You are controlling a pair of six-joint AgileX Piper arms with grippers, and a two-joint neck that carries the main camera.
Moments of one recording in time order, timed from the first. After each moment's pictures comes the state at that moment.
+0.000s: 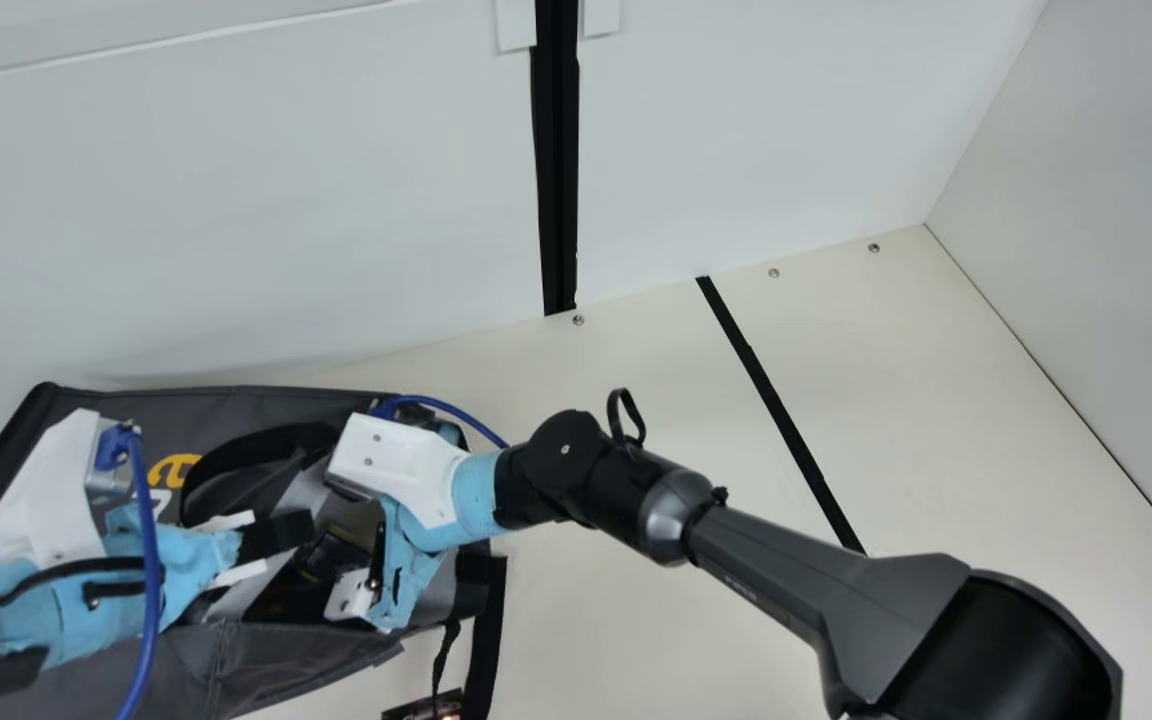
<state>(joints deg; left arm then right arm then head) -12.6 86.1 -71.2 -48.5 53.9 17.6 26.4 108.2 -75.4 71.4 35.3 -87.3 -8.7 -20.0</state>
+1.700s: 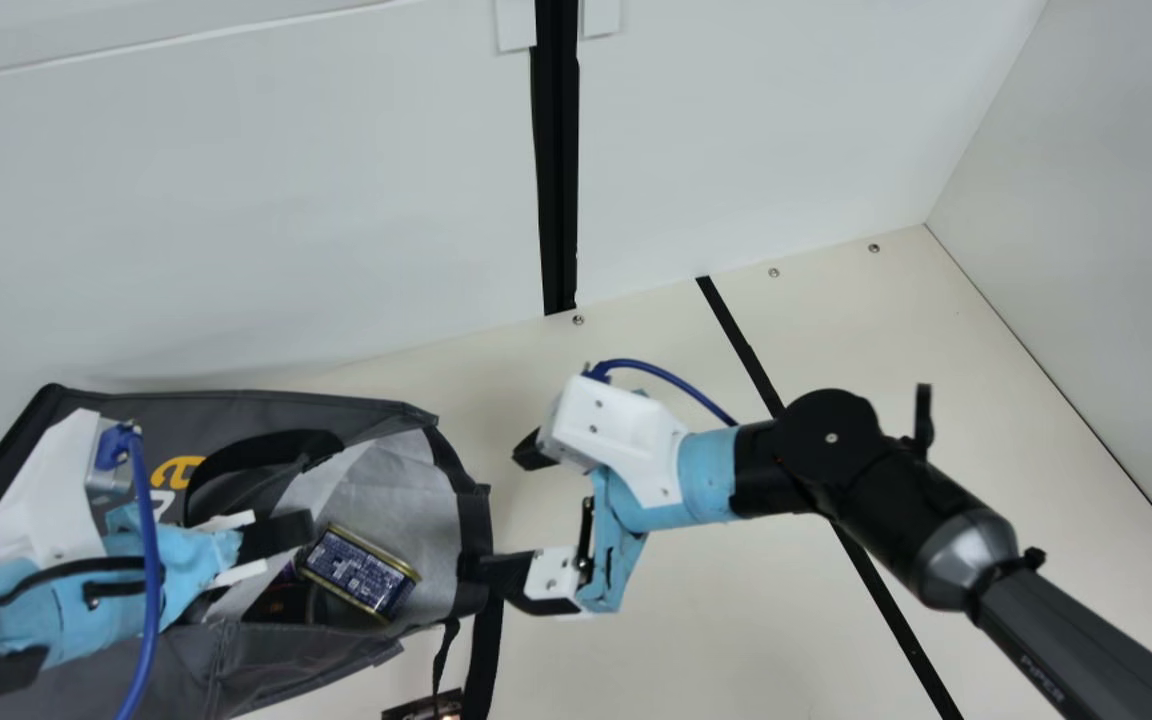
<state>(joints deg) -12.6 86.1 -71.2 -48.5 53.9 17.6 3.9 84.2 -58.9 61.7 50.8 -85.7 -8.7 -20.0</state>
